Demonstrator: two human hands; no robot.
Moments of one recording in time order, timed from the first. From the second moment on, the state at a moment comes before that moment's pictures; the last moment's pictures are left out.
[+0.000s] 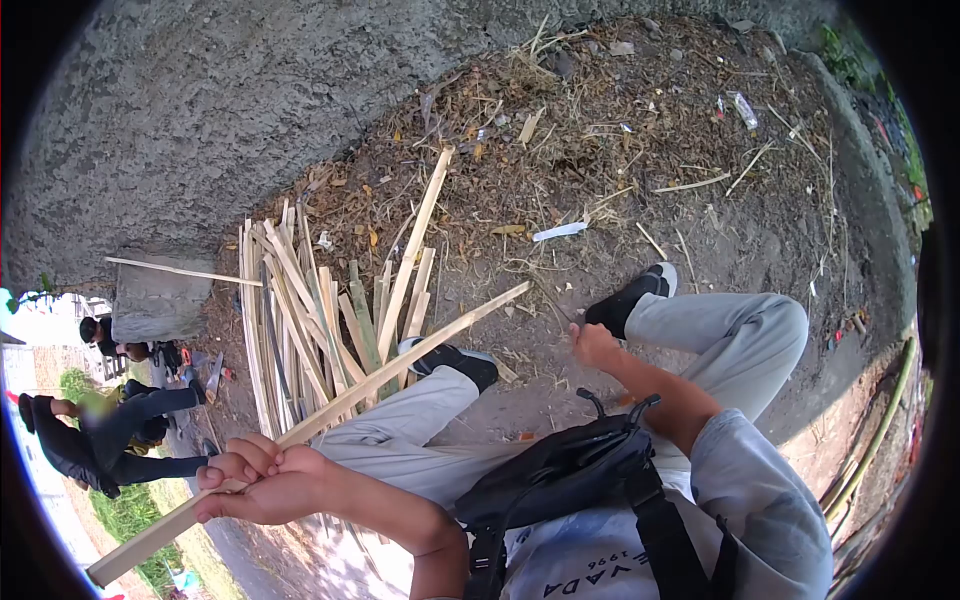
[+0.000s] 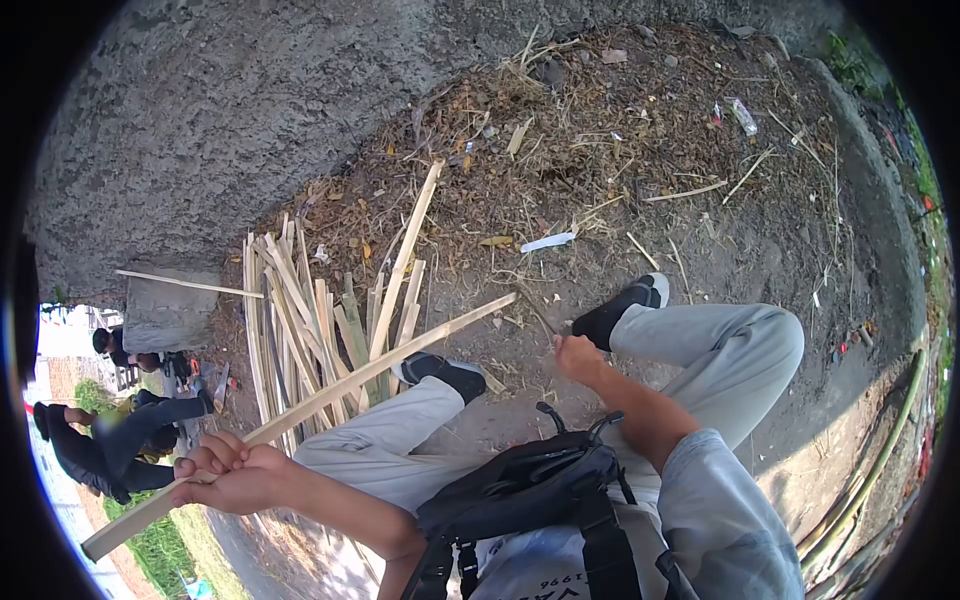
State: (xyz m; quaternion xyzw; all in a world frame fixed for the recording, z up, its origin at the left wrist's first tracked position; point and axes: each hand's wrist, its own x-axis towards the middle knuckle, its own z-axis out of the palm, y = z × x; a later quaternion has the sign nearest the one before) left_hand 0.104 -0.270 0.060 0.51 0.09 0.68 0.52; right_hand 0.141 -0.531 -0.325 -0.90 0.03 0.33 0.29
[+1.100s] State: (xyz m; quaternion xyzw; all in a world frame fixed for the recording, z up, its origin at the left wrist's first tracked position) left_hand 0.044 -0.229 0.099 0.57 0.07 0.66 0.49; right_hand 0.151 -0.542 -0.326 -0.90 0.06 0.35 0.27
